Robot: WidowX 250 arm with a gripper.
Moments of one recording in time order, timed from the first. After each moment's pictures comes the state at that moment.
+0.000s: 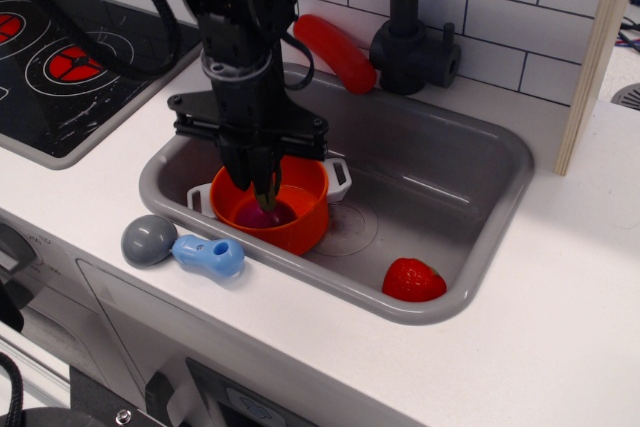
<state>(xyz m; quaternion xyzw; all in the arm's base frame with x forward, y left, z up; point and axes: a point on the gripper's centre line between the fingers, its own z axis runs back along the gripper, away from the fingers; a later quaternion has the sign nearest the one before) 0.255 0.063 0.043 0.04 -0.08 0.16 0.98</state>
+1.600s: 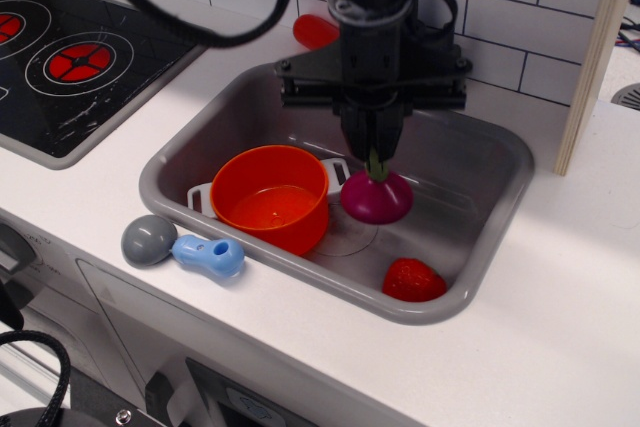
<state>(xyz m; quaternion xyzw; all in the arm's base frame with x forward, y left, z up) 0.270 -0.015 0.090 0.01 -0.11 0.24 0.96</state>
